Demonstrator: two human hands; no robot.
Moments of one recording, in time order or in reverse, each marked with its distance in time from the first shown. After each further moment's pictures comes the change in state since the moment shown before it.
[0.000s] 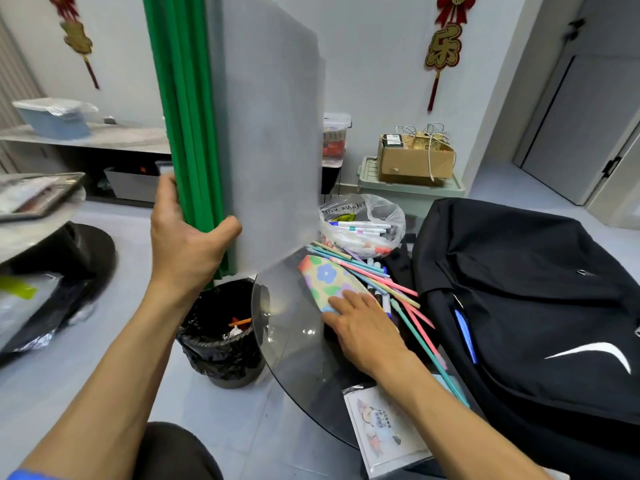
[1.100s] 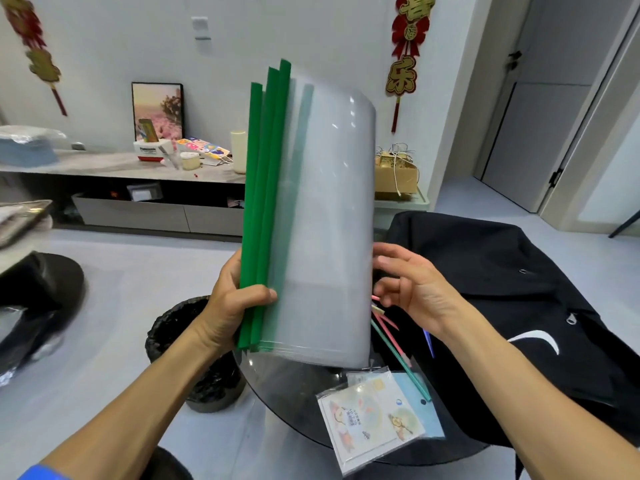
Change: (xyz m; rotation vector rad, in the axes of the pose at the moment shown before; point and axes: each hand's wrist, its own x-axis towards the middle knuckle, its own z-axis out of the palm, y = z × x) left_hand -0.055 0.009 0.042 -0.659 -0.593 -0.414; right_hand -0.050 0.100 -0.074 2.014 0.283 0.430
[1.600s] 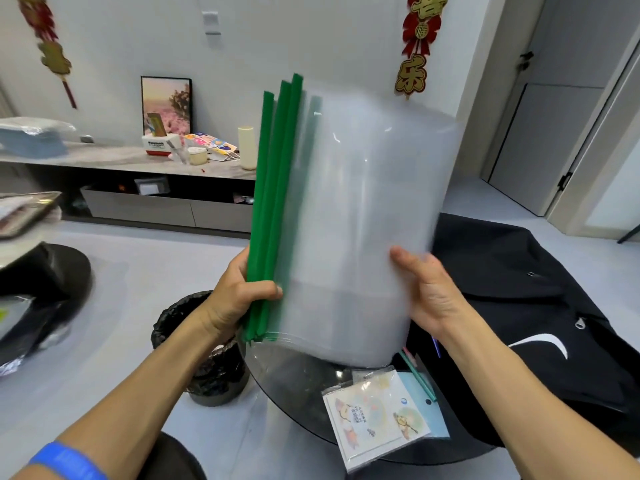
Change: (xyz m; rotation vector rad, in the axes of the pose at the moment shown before) left_hand 0.004 -0.001 -0.012 0.102 0.019 -0.099; right_hand -0.001 0.006 0.007 0.214 -0.015 -0.089
